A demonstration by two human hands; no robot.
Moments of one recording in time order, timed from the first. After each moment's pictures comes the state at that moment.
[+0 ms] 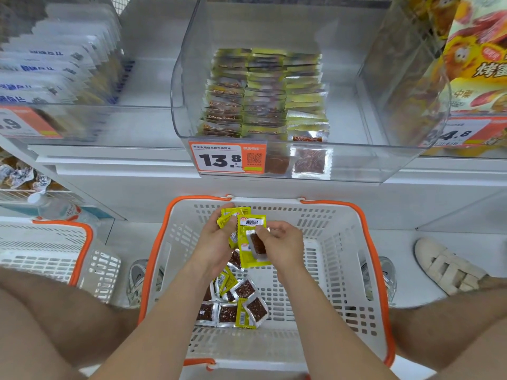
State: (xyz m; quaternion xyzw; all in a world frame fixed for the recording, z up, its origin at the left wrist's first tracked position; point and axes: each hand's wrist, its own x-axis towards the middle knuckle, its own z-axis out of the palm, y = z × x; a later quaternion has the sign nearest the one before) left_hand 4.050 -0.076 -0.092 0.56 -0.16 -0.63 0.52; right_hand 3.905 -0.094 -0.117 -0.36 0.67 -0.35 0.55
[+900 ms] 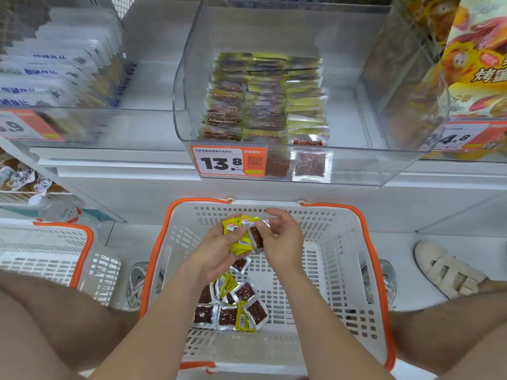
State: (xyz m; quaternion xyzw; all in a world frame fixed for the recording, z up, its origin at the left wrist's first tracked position) left_hand 4.057 -0.073 -0.090 0.52 -0.16 -0.71 0.45; right_hand 3.906 -0.099 -0.099 -0.47 0.65 -0.39 0.44
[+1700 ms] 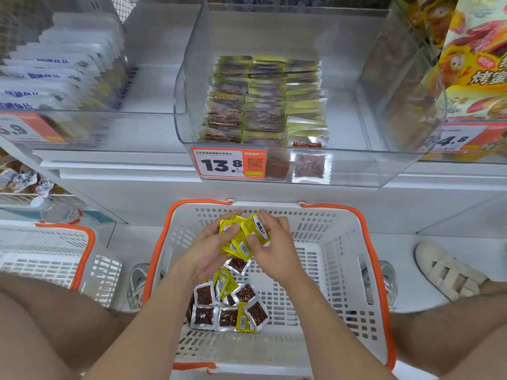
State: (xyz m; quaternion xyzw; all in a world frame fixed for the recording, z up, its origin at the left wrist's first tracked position) left_hand 4.073 -0.069 -0.075 0.49 -0.20 -0.72 0.45; right_hand 3.898 -0.089 -0.091 -0.65 0.57 -0.25 0.43
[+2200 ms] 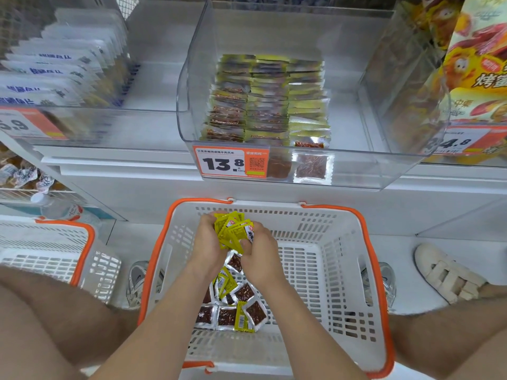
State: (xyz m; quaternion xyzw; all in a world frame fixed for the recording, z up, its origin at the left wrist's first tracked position) left_hand 4.054 -0.084 -0.081 0.57 -0.07 -0.60 0.55; right_hand 3.933 -0.073 -0.092 -0.64 0.60 -0.21 0.43
